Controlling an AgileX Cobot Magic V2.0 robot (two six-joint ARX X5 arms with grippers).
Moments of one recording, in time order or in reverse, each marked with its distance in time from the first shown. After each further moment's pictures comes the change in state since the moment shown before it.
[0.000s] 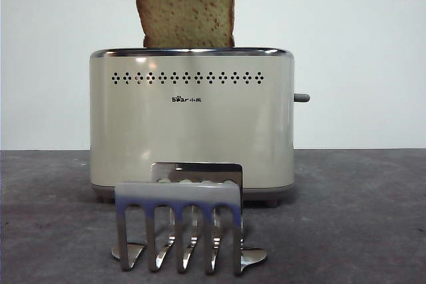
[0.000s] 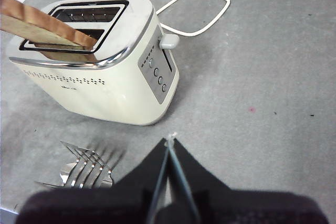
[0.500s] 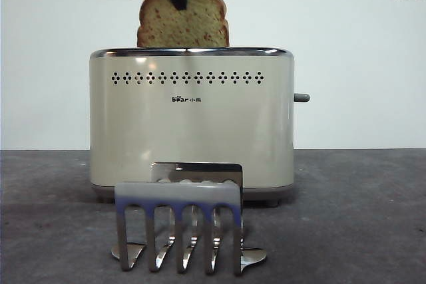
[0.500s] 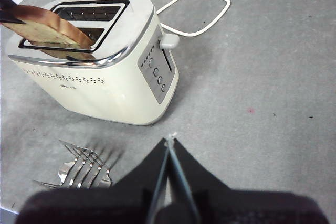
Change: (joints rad) left arm 0.084 0.099 0.000 0.020 0.051 0.000; right arm 0.000 0.000 0.000 0.000 0.000 -0.012
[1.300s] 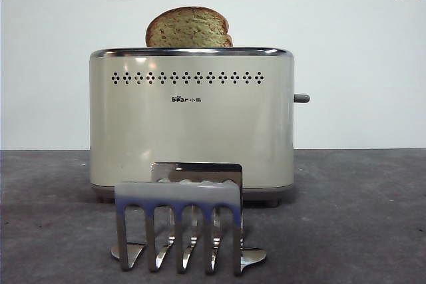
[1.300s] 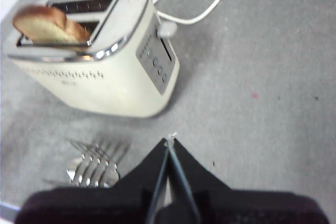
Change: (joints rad) left arm 0.060 -0.141 0.000 -0.014 0.040 -0.240; right arm 0.000 0.012 0.000 -0.013 -0.005 0.063
